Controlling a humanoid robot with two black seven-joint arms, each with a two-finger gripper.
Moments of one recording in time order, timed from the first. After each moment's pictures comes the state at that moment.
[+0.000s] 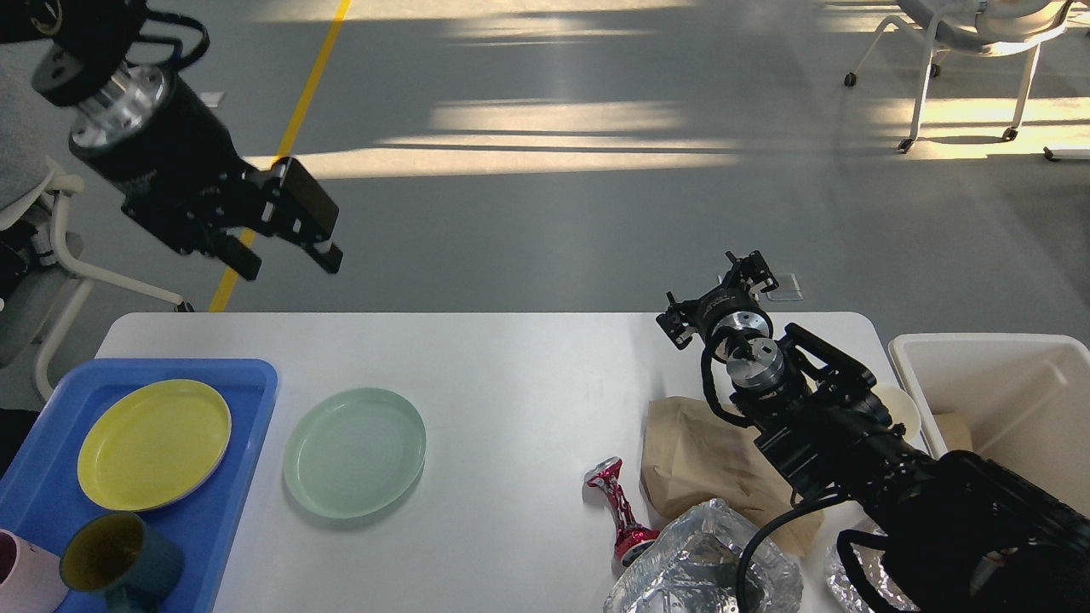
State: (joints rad) left arm -2.21 0.41 1.35 -1.24 0.28 -0.90 -0.37; right arm 0.84 0.08 0.71 0.33 0.33 -0.05 0.19
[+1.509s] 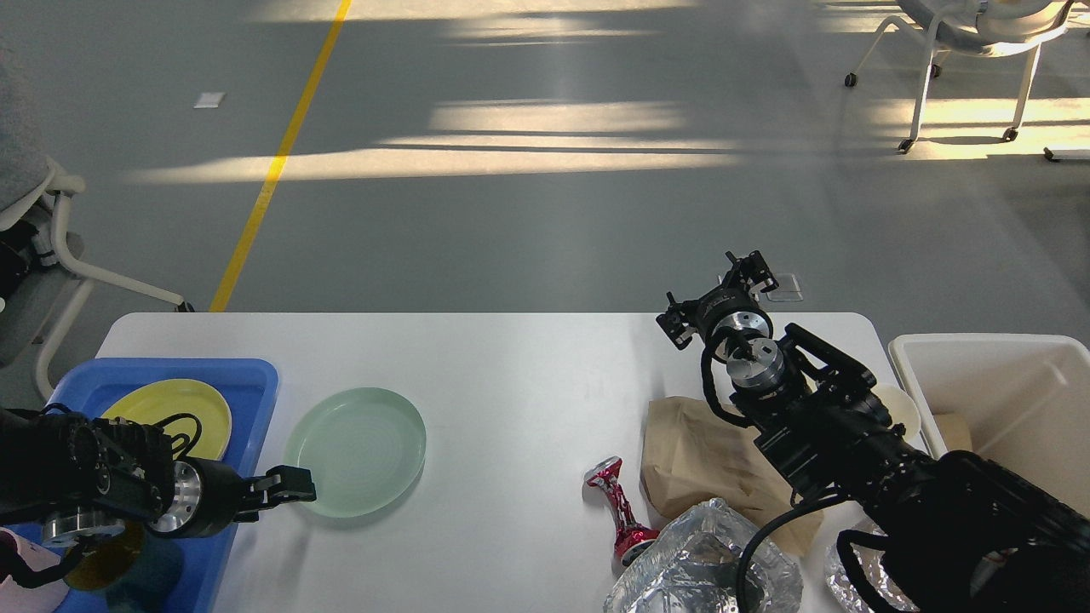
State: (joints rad) left arm -1.31 0.41 1.31 -1.21 0.01 0.03 -0.36; right arm 0.84 0.08 0.71 0.33 0.33 -0.05 0.19
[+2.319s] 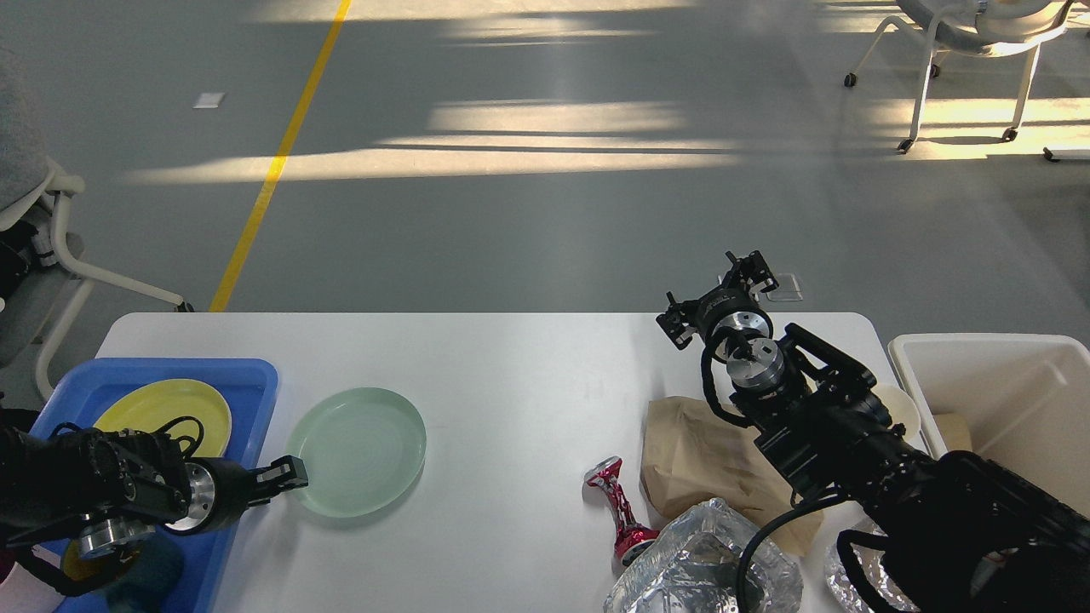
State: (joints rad) left arm -1.21 0.40 1.20 -1.09 -0.06 0.09 -0.27; right arm 0.84 0.08 0.71 0.33 0.33 -0.05 0.19
